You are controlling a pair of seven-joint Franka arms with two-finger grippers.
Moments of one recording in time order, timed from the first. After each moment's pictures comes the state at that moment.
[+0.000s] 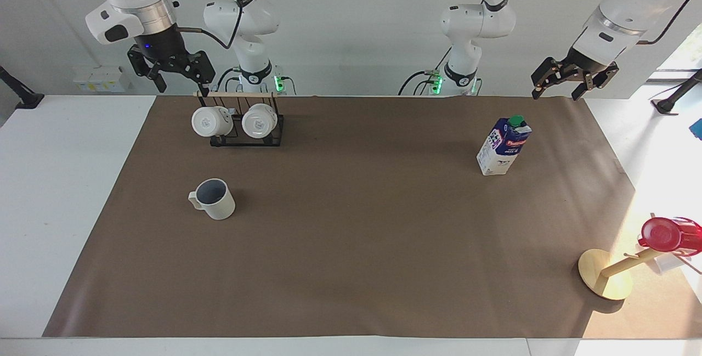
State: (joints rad) left arm -0.08 -0.04 0.05 -1.55 -0.04 1.43 0.02; right arm -0.02 -0.05 0.05 -1.53 -0.04 1.49 0.15
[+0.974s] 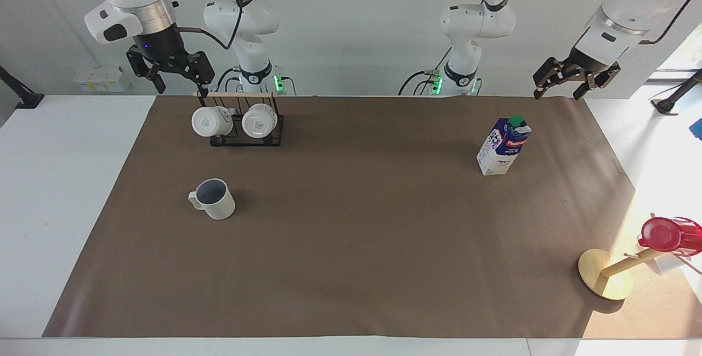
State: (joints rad) left arm -0.08 -0.04 0.05 -1.55 -0.04 1.43 0.02; right arm -0.02 -0.05 0.05 -1.53 -0.04 1.50 0.15
